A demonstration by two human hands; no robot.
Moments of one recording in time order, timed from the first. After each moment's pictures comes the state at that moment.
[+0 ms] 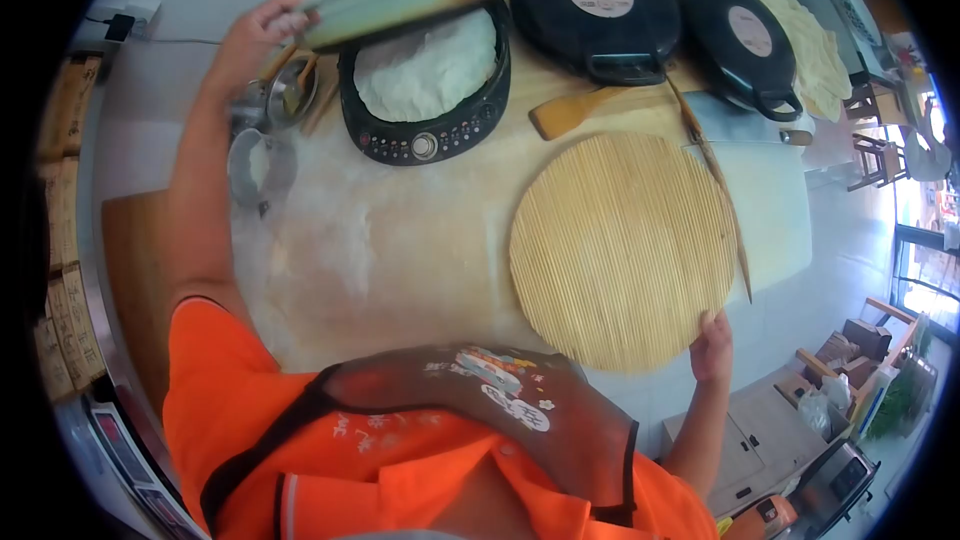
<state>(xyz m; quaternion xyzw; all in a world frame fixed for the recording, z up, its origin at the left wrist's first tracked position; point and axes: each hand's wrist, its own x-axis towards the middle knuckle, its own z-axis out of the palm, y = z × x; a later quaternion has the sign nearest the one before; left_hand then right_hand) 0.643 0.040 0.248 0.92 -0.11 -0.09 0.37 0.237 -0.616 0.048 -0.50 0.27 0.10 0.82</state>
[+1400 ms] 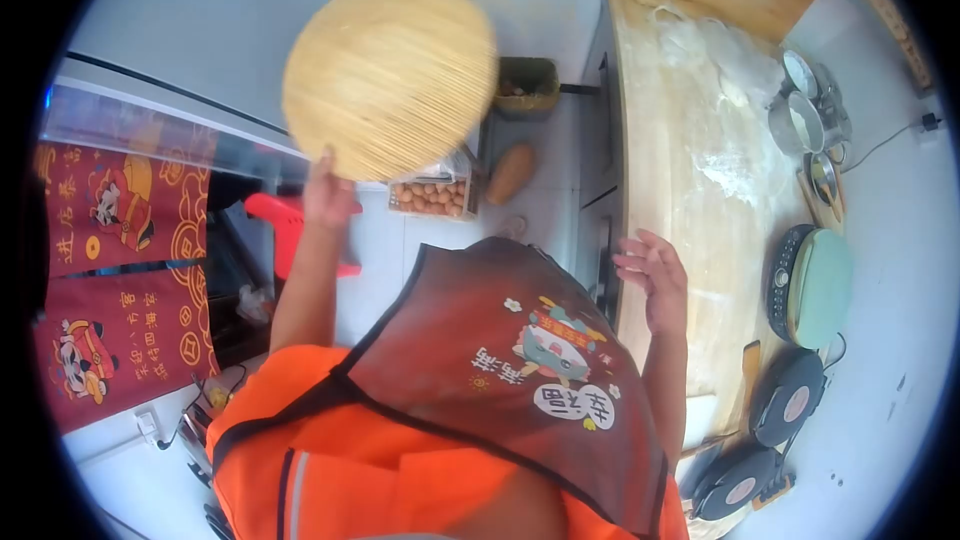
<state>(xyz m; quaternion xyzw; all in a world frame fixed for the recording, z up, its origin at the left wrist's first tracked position) -0.293 -0.319 0.104 0.09 0.41 0.78 0.46 0.258 -0.301 0.122 -0.49 -0.38 0.67 0.40</state>
